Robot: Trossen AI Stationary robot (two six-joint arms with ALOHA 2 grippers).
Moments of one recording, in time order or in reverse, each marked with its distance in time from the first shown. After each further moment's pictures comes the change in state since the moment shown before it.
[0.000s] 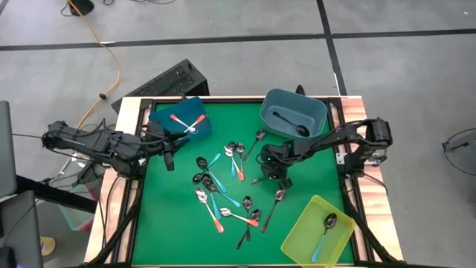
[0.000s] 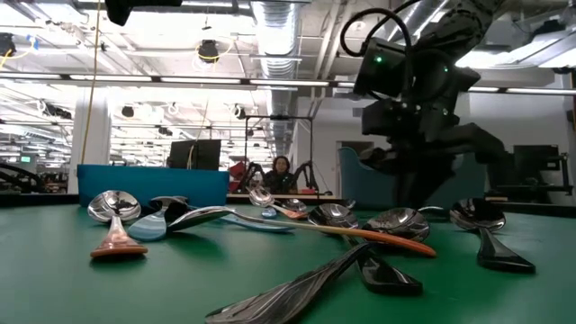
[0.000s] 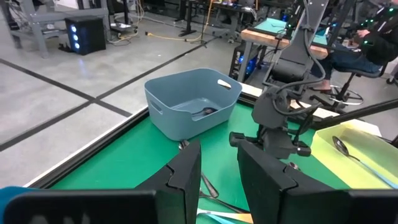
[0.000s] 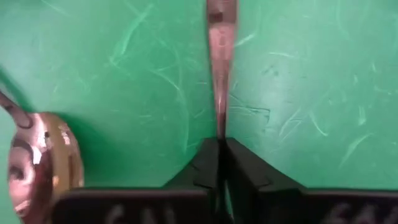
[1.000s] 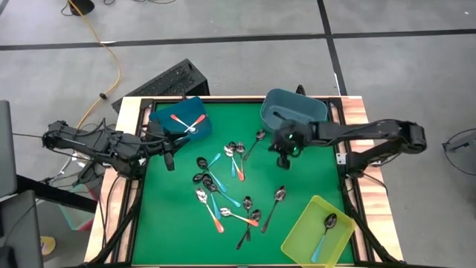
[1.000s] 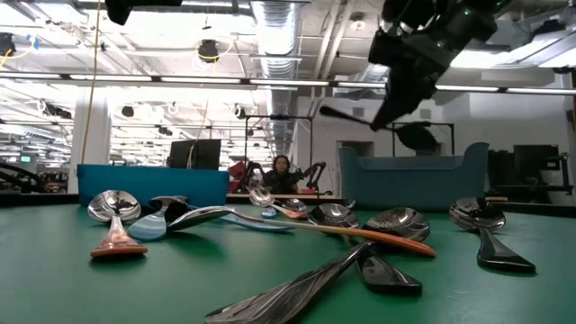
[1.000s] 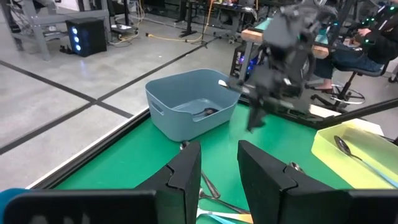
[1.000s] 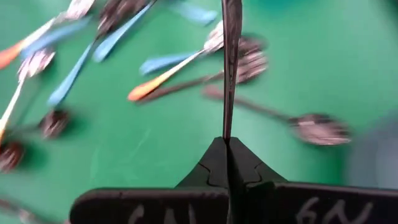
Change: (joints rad) left arm 0.000 0.000 0.000 0.002 -0.003 0.011; right arm -0.123 -0.442 0.035 0.006 0.099 0.443
